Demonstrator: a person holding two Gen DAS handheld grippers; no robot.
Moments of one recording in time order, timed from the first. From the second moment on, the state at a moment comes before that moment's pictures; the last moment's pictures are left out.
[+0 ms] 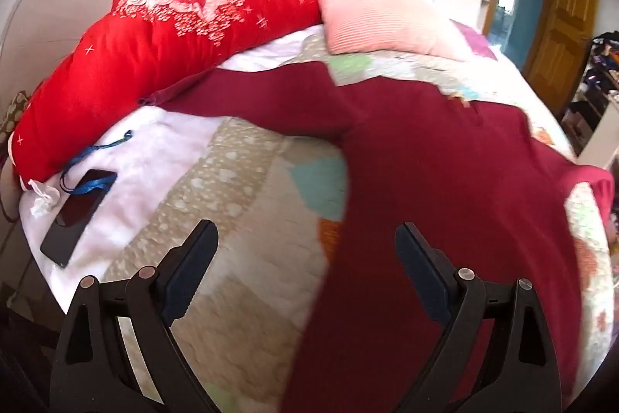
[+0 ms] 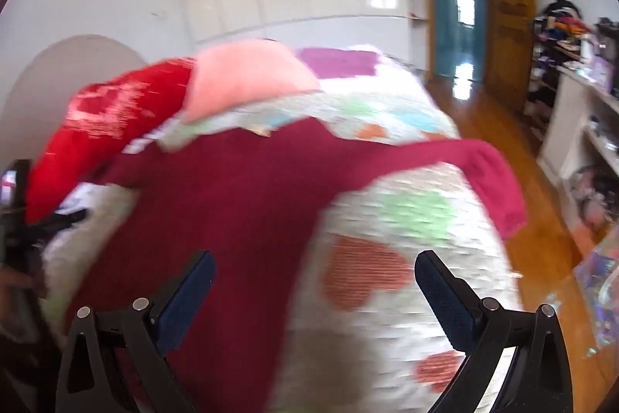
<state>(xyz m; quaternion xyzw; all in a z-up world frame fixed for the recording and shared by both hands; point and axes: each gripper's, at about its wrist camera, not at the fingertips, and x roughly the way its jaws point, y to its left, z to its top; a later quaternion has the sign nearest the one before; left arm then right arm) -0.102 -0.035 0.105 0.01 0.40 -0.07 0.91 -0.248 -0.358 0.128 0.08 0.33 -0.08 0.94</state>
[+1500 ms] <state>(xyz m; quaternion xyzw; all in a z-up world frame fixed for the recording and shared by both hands) -0.138 -0.071 0.089 0.03 0.38 -0.07 0.92 -0.198 -0.255 0.113 0.06 0.34 -0.02 0.94</state>
